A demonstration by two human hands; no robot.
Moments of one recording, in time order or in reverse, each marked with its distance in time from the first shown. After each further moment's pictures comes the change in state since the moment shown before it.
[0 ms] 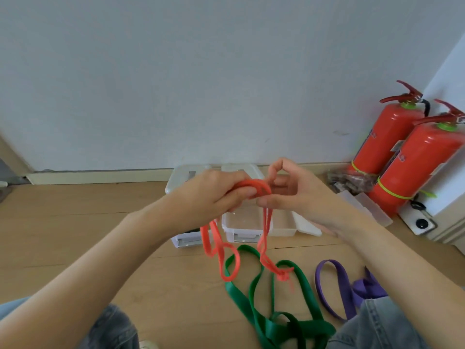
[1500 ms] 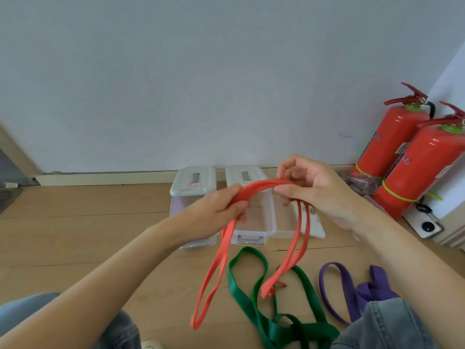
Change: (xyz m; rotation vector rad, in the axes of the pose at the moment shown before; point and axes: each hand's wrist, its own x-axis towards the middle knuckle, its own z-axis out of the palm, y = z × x) left_hand -0.007 -0.021 0.024 -0.217 -0.115 -0.165; right_hand 0.000 -0.005 -0.018 -0.187 0.101 -0.050
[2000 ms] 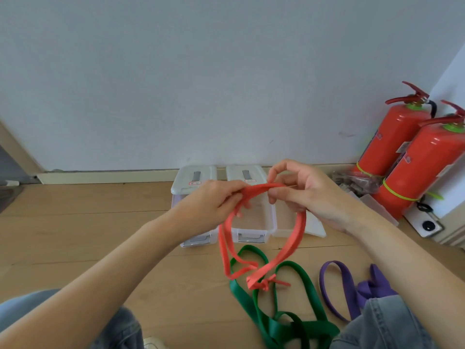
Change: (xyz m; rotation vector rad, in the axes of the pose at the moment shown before) left_hand -0.003 0.007 -0.008 0.206 0.109 0.071; right_hand 0.000 0.001 0.011 0.058 -0.099 0.068
